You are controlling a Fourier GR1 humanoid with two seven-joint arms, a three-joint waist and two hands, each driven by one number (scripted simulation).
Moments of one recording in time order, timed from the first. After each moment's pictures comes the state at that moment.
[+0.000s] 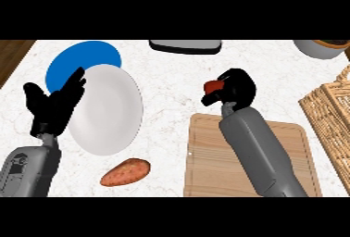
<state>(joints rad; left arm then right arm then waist) -0.30 0.25 0.10 -1.36 0.06 -0.07 0.24 -0.71 -0.01 0.16 -1.01 0.92 -0.35 1.05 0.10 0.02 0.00</state>
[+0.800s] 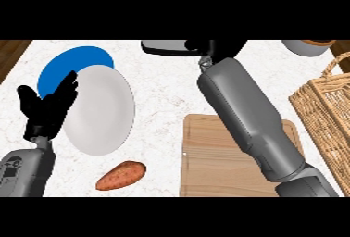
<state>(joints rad) -0.28 0.27 0.13 -1.34 0.06 -0.06 0.23 -1.14 -0.01 0.15 -0.83 1.27 -0.62 1.18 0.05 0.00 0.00</state>
